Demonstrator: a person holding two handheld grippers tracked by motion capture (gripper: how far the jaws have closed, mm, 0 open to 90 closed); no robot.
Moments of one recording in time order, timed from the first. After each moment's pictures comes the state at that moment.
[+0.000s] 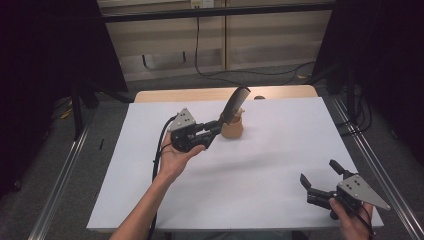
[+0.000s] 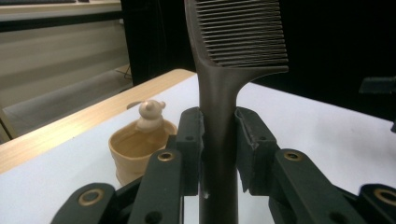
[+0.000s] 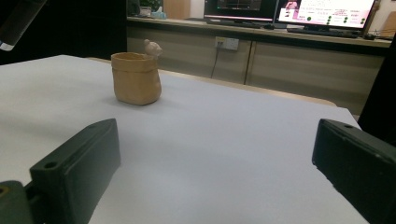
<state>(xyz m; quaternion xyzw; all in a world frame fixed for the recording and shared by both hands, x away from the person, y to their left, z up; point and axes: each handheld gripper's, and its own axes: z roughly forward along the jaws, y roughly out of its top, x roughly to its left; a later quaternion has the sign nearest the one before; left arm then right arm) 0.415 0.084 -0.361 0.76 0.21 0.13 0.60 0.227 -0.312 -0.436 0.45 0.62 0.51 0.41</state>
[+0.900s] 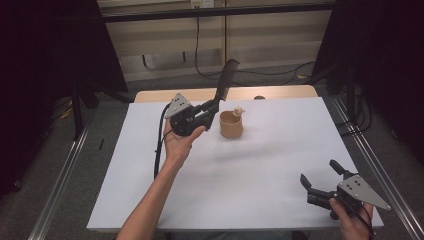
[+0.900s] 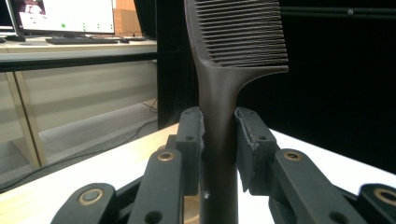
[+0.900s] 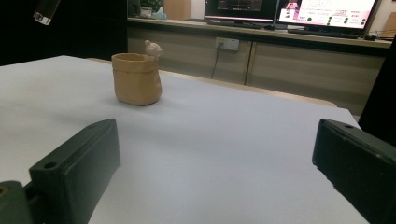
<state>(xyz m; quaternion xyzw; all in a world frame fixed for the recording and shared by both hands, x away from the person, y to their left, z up) 0.448 0.080 -0.347 0.70 0.26 0.17 0.65 0.226 -0.312 -0.436 0.44 0.62 0.51 0.41</state>
